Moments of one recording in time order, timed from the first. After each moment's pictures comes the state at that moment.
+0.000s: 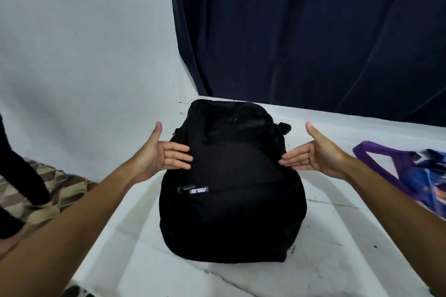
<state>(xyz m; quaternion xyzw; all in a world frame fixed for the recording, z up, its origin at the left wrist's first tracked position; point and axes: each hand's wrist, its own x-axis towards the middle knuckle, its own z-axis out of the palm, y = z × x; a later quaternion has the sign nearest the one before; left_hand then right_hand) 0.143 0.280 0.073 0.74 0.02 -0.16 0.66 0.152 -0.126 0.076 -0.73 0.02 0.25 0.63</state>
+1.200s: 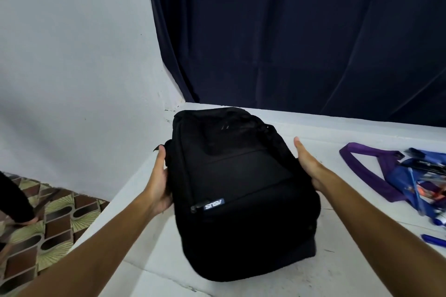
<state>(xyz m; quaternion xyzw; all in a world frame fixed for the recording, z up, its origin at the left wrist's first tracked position) 0.136 0.217 0.033 0.57 0.10 -0.18 0.79 0.150 -0.117 0.061 -0.72 0.22 0.16 0.64</state>
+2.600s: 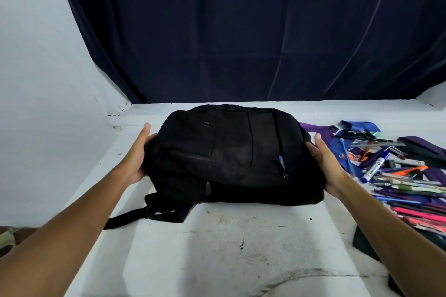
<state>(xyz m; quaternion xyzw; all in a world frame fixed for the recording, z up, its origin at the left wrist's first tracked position) 0.203 0.158 0.060 0.71 0.03 -0.18 0.68 0.075 -0.241 0.027 -0.65 0.20 0.00 0.73</state>
